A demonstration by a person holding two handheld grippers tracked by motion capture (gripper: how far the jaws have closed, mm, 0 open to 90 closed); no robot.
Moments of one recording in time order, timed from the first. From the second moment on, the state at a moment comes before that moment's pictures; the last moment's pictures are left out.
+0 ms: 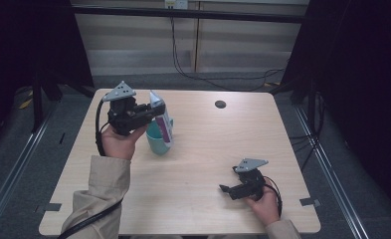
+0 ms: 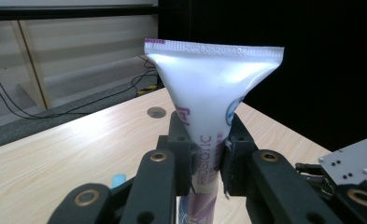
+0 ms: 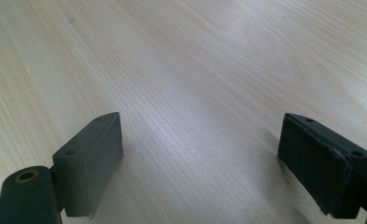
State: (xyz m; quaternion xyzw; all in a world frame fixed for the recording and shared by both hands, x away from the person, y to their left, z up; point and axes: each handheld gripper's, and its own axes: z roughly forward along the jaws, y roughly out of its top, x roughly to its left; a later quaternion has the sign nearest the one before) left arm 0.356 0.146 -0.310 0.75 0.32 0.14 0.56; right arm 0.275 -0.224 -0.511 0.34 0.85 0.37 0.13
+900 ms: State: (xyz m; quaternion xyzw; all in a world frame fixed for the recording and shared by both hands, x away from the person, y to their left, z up) left arm 0.384 0.154 -0.312 0.74 0.35 0.18 0.55; right arm 0.275 -0.224 -0.511 0.34 0.85 0.37 0.13
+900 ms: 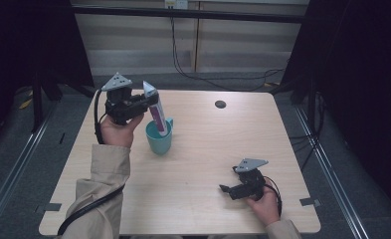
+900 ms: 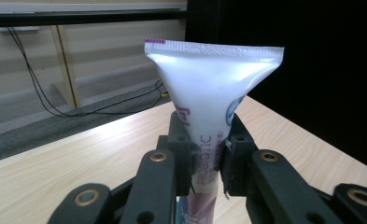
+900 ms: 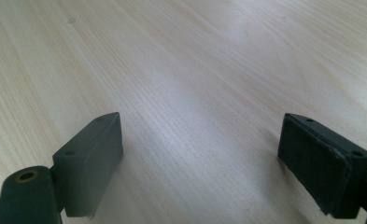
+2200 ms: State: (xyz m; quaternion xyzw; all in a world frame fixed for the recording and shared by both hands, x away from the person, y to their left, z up) left arm 0.394 0.149 -0.376 0.73 0.39 0.22 0.52; right arm 0.274 -0.224 -0.511 0.34 0.85 0.37 0.13
